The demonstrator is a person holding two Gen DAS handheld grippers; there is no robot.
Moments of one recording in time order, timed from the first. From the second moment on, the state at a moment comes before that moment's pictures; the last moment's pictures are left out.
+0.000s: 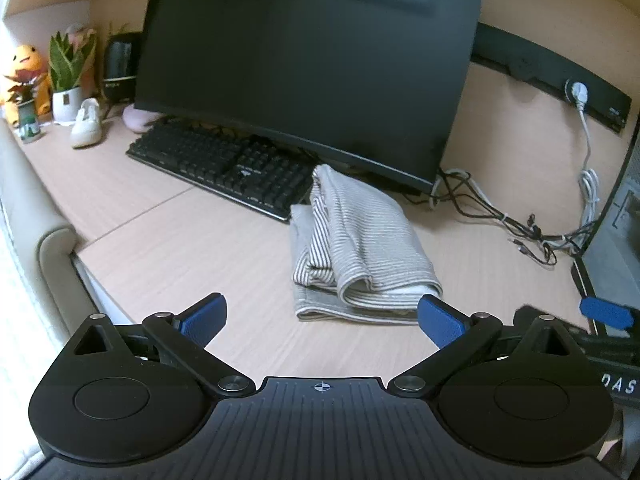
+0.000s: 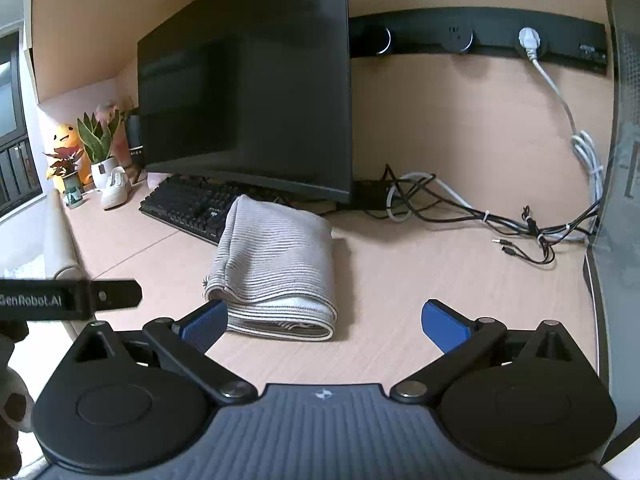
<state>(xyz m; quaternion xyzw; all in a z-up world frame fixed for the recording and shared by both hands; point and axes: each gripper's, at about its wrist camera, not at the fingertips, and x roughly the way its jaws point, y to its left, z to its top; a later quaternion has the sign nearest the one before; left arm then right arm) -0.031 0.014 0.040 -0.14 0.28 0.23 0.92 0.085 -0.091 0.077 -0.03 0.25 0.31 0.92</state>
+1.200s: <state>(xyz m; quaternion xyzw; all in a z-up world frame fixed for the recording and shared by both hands) -0.030 0.008 0.034 -0.14 0.29 0.21 0.92 0.091 -0.084 0.079 -0.05 0.25 0.32 0.91</state>
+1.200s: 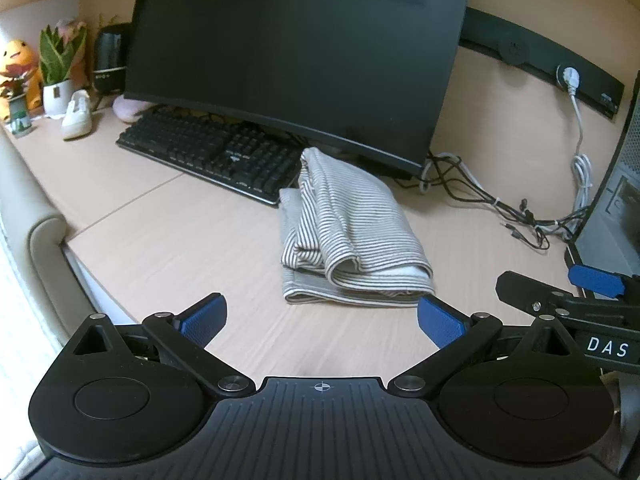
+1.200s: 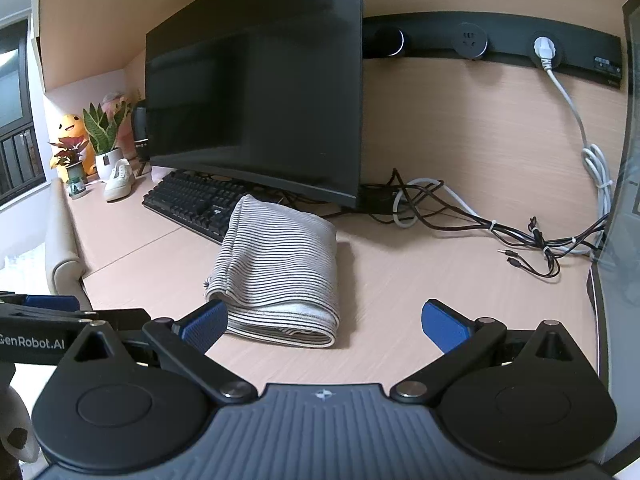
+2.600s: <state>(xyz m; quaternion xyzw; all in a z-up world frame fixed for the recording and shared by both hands) -0.025 0.030 0.020 -0.16 0.32 0.22 0.91 0.099 -0.063 0.066 -0.06 0.28 0.32 0.90</state>
